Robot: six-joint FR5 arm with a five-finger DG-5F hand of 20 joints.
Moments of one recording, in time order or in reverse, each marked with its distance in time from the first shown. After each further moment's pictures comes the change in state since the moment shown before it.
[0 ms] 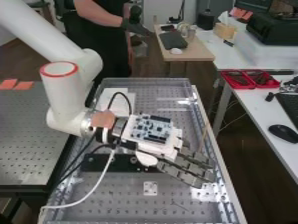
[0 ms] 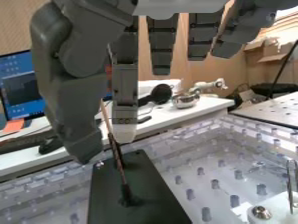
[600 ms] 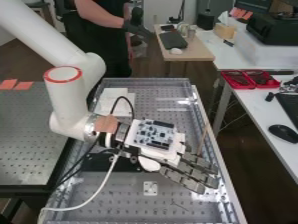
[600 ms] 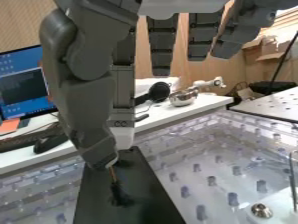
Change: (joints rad) arm -0.009 -0.032 0.030 -0.001 -0.004 0.007
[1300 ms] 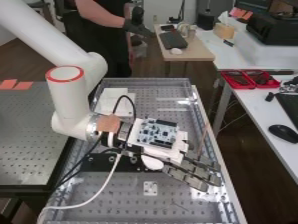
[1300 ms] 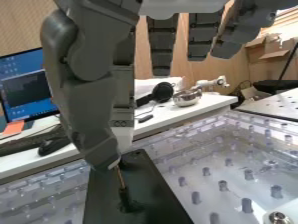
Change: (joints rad) arm 0.001 -0.005 0.015 -0.006 -0.012 0.014
